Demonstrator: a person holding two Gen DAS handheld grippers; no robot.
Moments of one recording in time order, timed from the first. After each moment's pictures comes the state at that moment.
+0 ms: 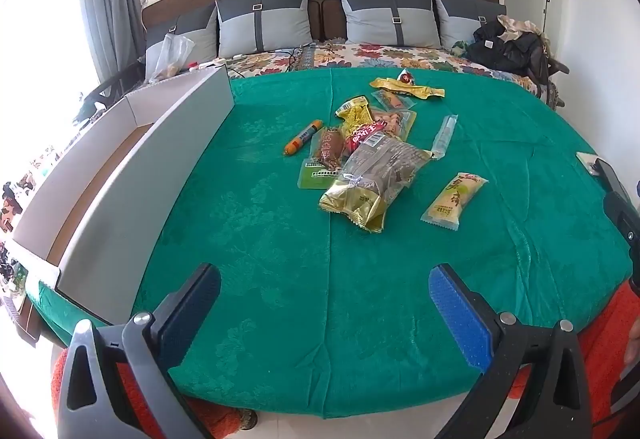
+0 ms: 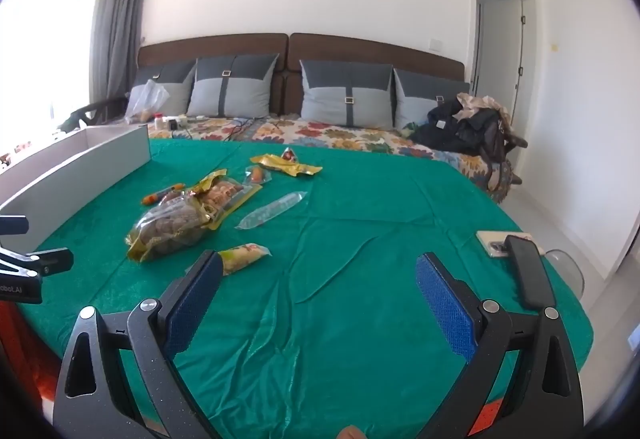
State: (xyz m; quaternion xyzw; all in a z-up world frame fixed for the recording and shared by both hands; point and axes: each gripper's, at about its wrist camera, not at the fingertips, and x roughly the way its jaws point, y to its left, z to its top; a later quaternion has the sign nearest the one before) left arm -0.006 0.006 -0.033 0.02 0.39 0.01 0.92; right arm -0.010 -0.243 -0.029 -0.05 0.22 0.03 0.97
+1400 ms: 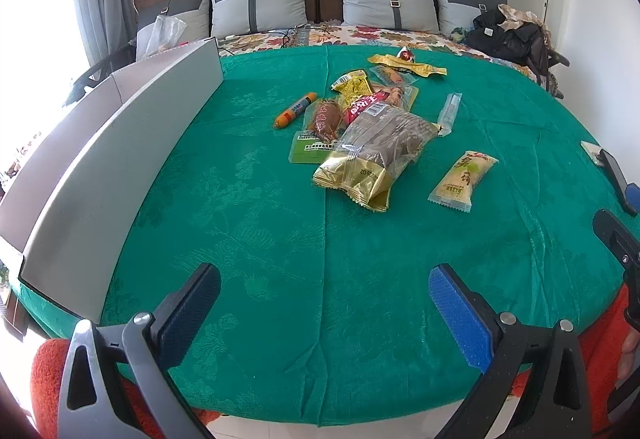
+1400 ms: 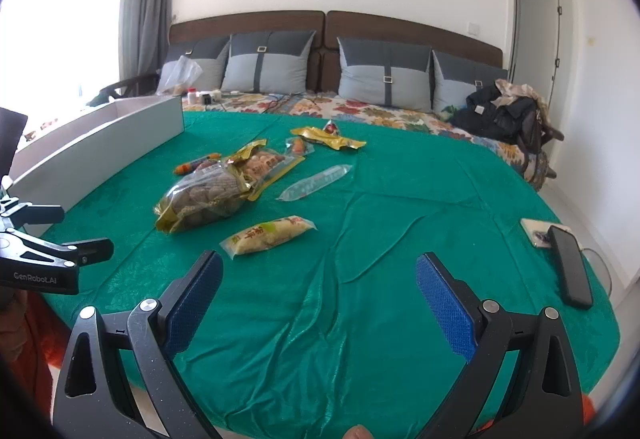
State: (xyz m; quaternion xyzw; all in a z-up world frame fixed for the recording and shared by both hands) left arm 0.012 0.010 -0.068 0.01 0.41 0.00 0.91; right arm 0.006 -0.223 -0.059 -0.08 0.26 0.08 0.96
